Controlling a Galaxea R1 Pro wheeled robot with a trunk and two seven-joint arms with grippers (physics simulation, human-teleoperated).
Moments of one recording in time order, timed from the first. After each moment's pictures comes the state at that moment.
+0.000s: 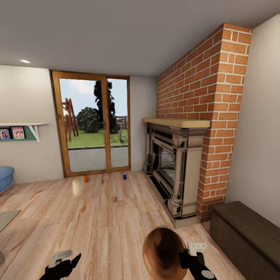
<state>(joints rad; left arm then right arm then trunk) -0.19 0.10 0.44 -0.71 -0.01 0.00 -0.48 -0.22 -0.03 0.17 -0.78 -0.15 0.08 -0.11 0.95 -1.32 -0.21</state>
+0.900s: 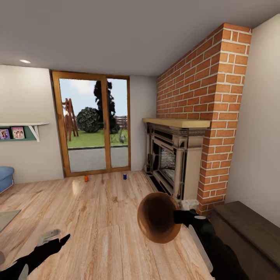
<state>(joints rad) -0.31 0.22 0.45 -0.73 0.07 0.18 -0.49 -0.36 -0.03 0.17 -1.27 -0.14 0.69 -0.11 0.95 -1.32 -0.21</state>
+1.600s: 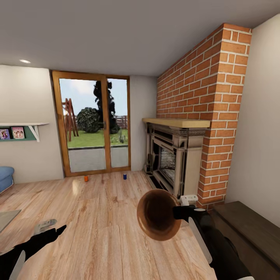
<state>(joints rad) -0.36 0.26 0.45 -0.78 0.07 0.29 -0.47 -0.40 -0.03 0.17 -1.31 -0.14 0.81 -0.10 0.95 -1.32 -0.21</state>
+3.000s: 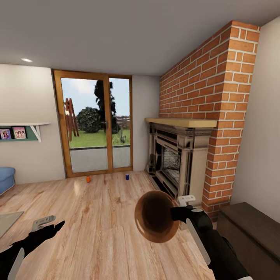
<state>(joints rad) -0.35 0.26 0.46 -0.83 0.08 0.27 -0.46 -0.40 -0.03 0.21 -1.31 -0.14 0.81 -0.10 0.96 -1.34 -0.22</state>
